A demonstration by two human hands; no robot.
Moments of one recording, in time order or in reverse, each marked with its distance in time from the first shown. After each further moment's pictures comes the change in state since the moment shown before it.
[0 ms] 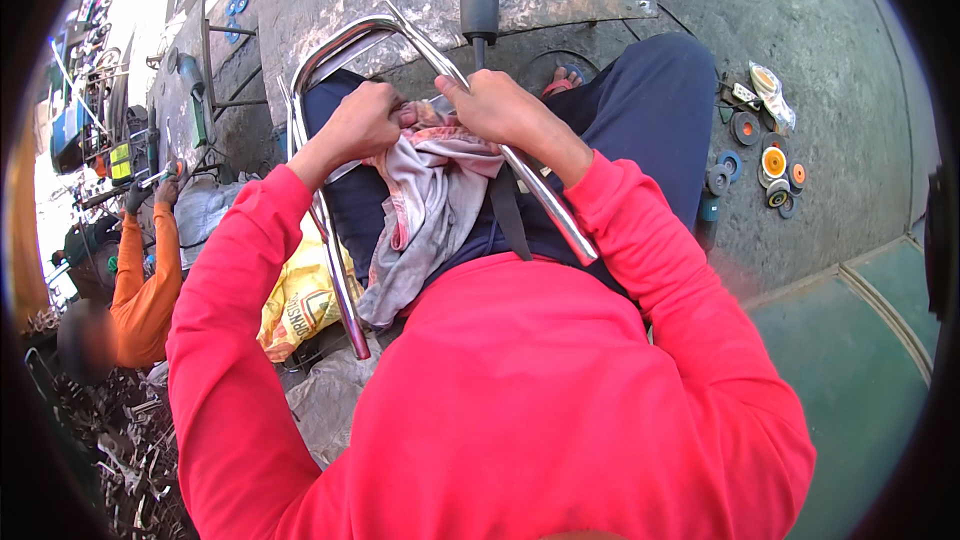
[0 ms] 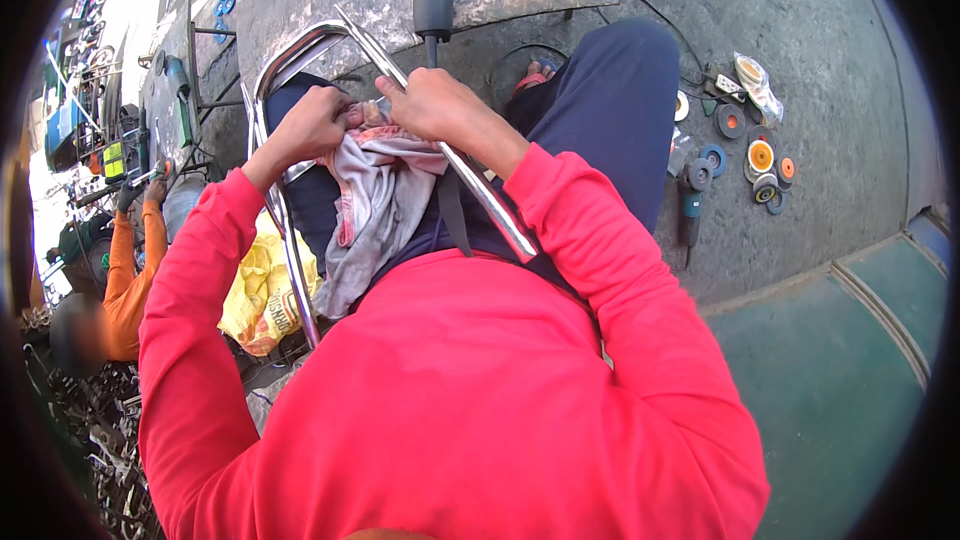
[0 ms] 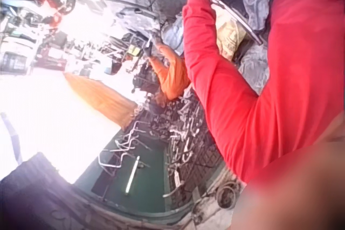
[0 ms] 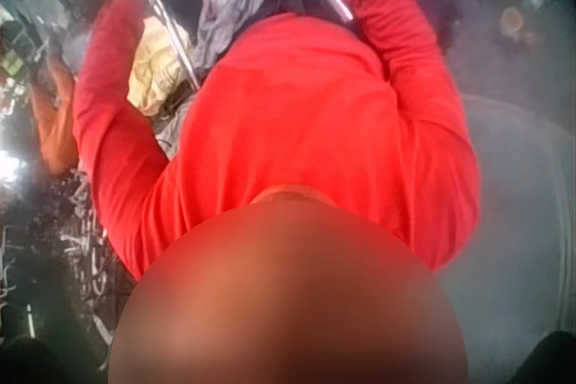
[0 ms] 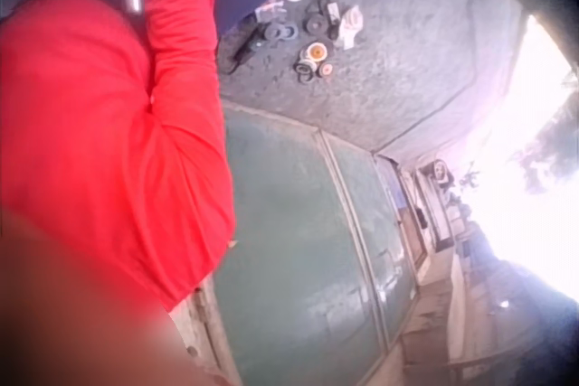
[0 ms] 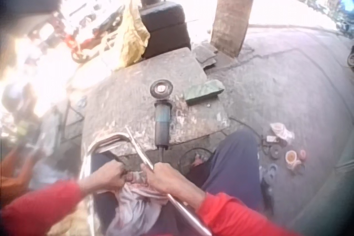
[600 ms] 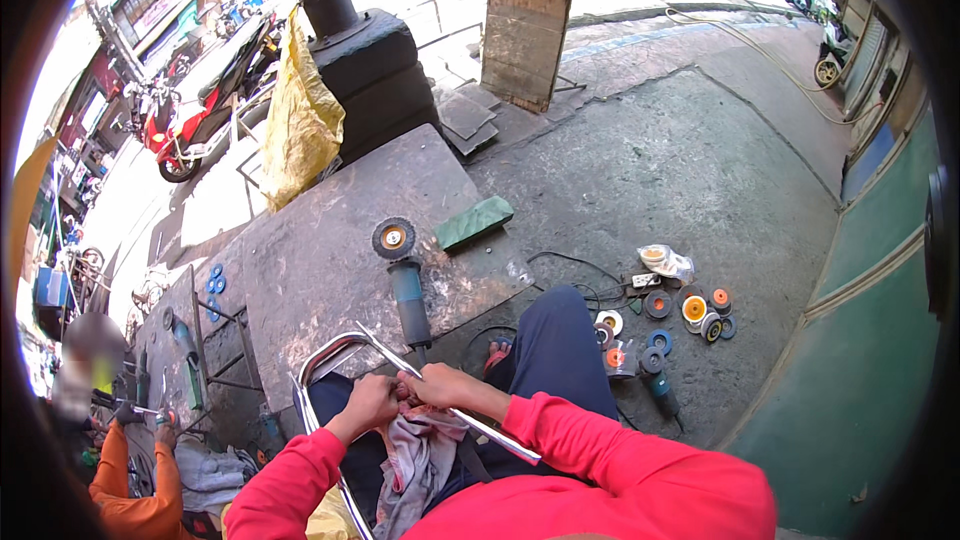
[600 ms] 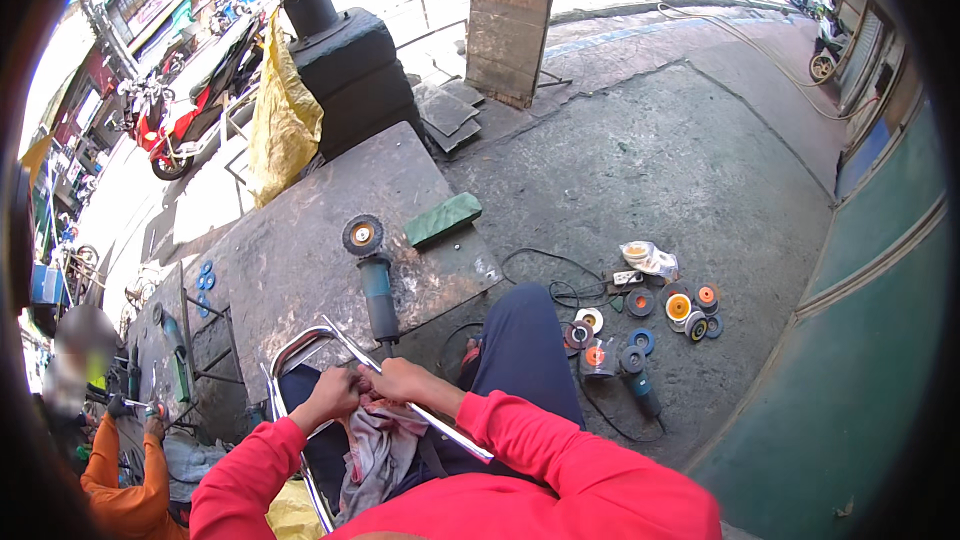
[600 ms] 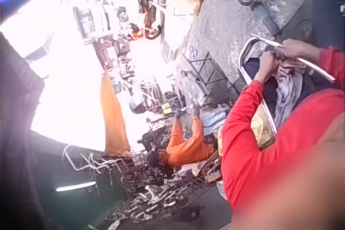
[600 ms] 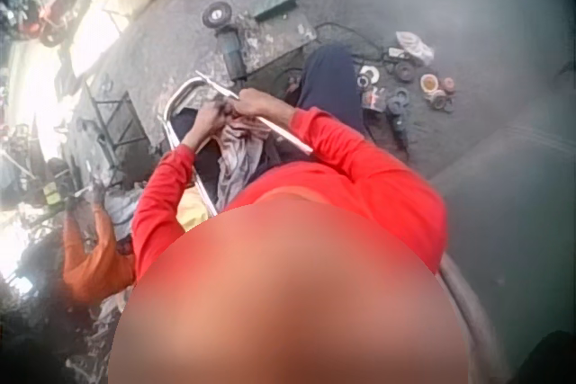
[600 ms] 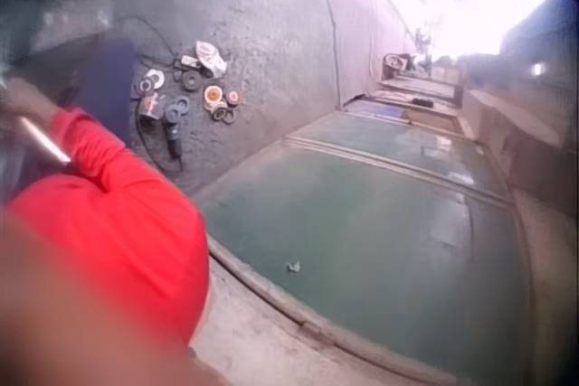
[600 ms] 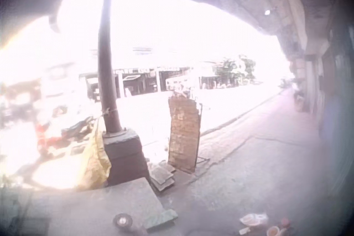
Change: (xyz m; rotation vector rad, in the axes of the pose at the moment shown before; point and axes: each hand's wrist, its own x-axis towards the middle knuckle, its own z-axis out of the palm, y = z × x) left_hand 0.026 0.009 0.020 0.048 0.147 0.163; right_hand 0.002 0.009 -0.011 0.006 -0.069 0.007
